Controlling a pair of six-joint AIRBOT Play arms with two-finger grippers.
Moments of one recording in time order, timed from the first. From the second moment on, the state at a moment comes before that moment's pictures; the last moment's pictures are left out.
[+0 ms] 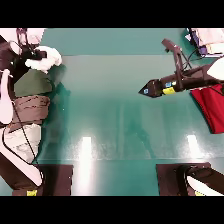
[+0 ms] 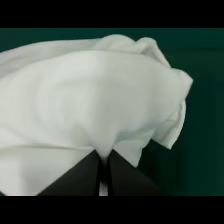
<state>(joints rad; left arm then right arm) 0.17 -1.92 2.02 1.36 -0.79 -1.34 0.27 -1.10 1.27 -0.94 1.22 1.46</state>
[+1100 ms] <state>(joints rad) -0.26 -1.30 1.73 0.91 -1.45 -1.21 0.02 -1.10 1.77 -0.94 1.38 1.46</state>
